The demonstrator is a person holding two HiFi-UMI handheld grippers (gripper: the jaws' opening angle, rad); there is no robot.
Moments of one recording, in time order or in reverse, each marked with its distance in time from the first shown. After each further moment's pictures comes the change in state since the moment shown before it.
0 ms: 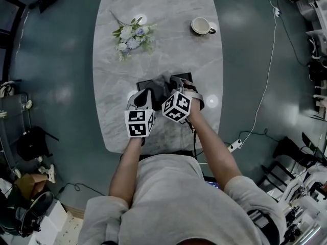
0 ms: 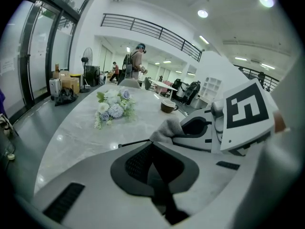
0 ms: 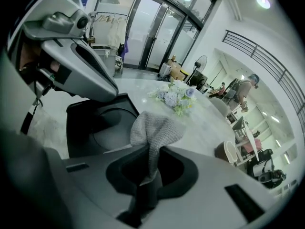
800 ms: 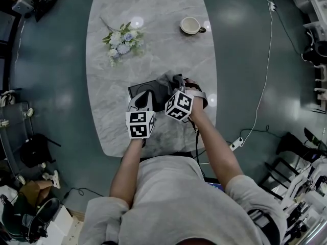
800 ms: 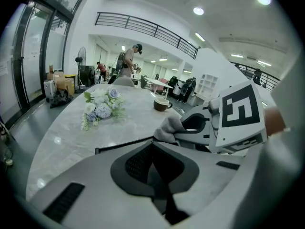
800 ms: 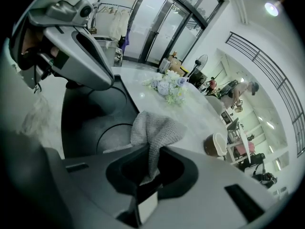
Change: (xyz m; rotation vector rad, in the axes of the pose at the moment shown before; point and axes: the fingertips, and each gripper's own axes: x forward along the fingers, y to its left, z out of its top) left arm 0.021 -0.034 0.003 0.041 0.024 -0.030; right arm -0.006 -0.033 -0.045 -0.051 0.057 -0.047
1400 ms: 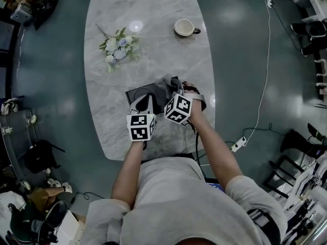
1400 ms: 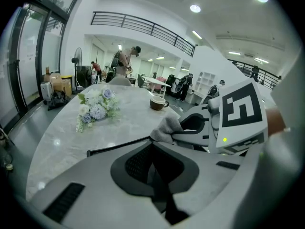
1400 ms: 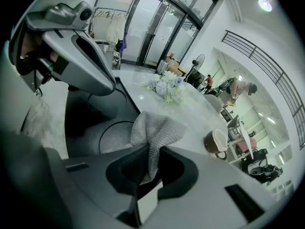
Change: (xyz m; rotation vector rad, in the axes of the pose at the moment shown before) left arm 0.004 -0.018 0.002 0.031 0.016 -0.012; right arm -0.008 0.000 -0.010 0.046 -0.027 0.011
